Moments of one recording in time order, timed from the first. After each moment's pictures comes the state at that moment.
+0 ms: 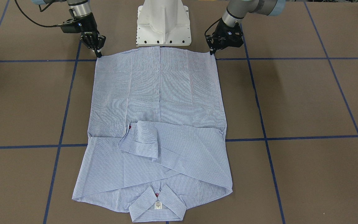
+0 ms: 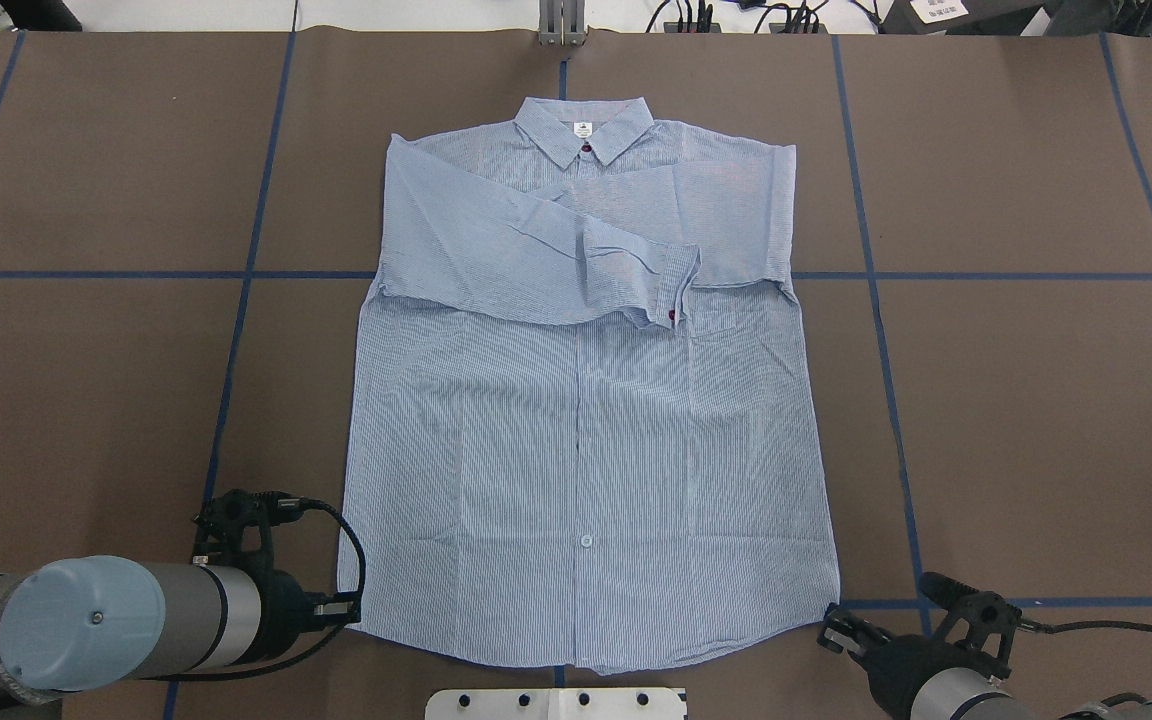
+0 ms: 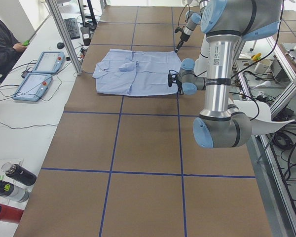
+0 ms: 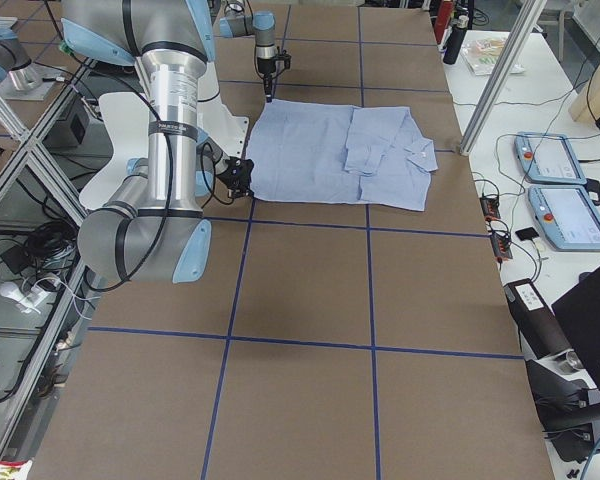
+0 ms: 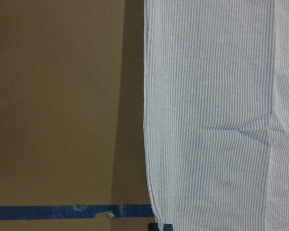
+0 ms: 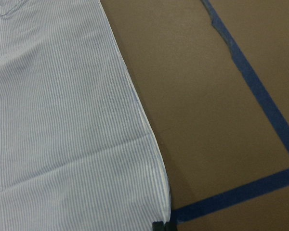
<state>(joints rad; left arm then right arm) -0.17 -1.62 -2.06 -2.07 -1.66 -1.56 -0.14 -1.77 2.11 -1.03 1.03 2.04</state>
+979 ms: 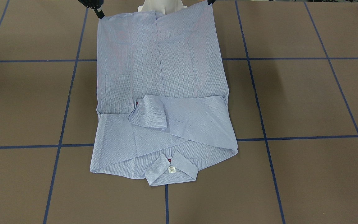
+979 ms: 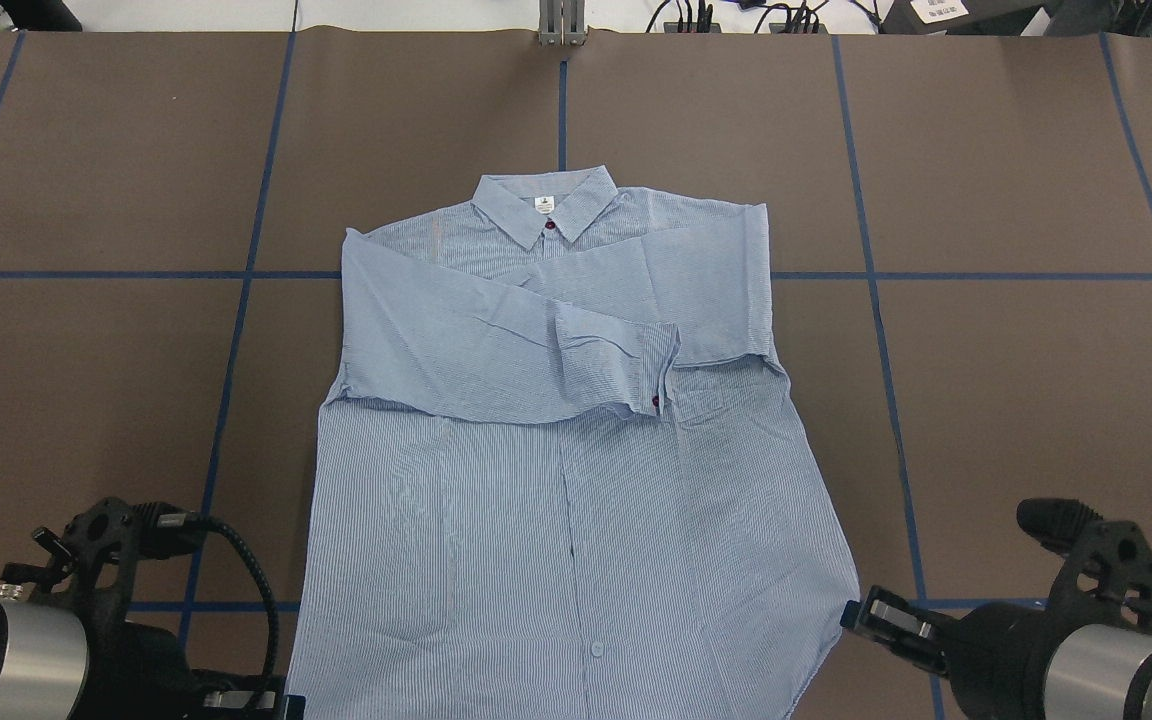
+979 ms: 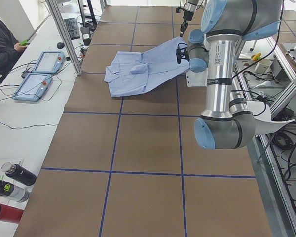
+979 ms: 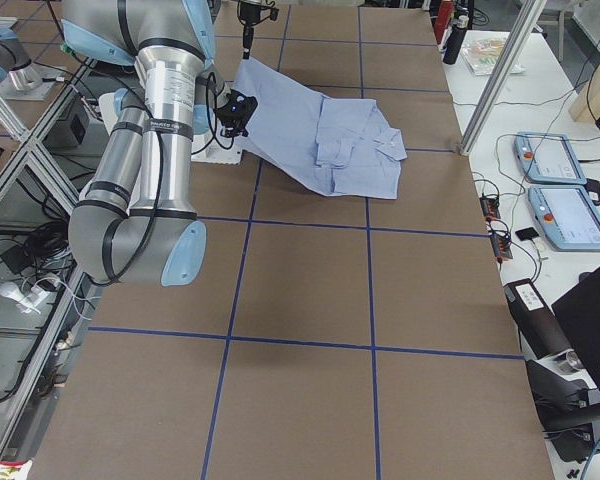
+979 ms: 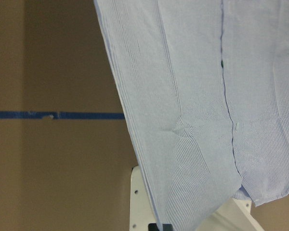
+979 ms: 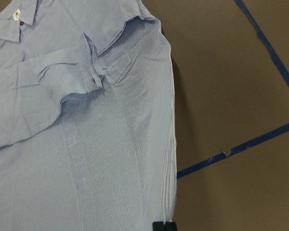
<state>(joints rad) -0.20 -1.60 -2.54 -1.74 -1.89 -1.55 0.03 -1.79 2.63 -1.35 1.36 2.01</state>
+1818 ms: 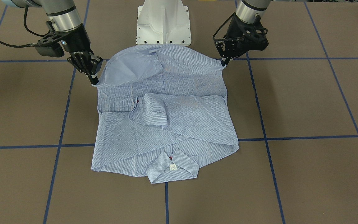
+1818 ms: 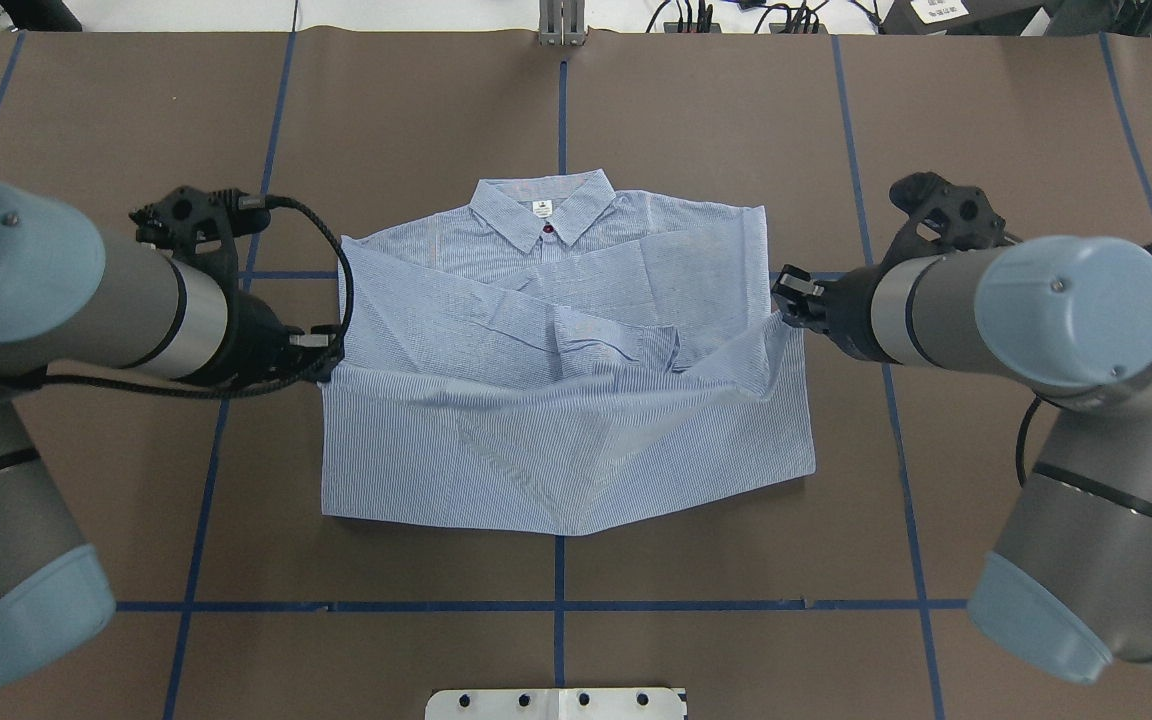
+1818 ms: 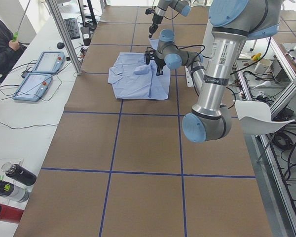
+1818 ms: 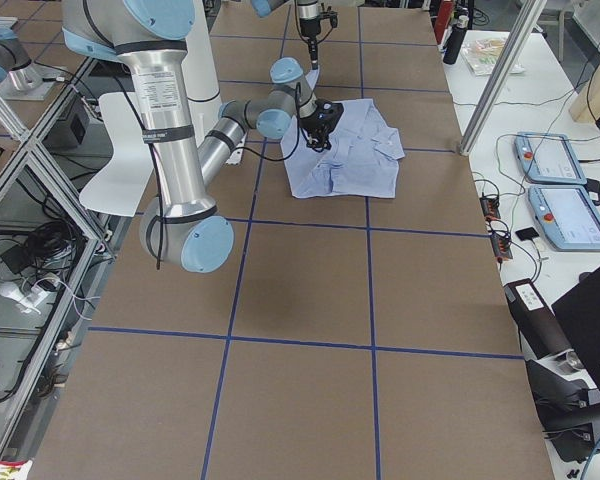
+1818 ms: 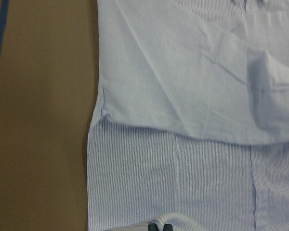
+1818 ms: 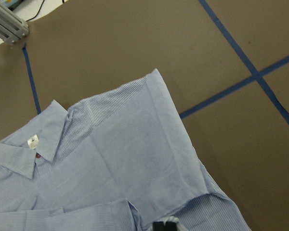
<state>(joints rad) -0.66 -1.96 -2.13 -1.54 -1.89 -1.28 0.63 -1.26 2.10 -1.43 1.65 1.64</state>
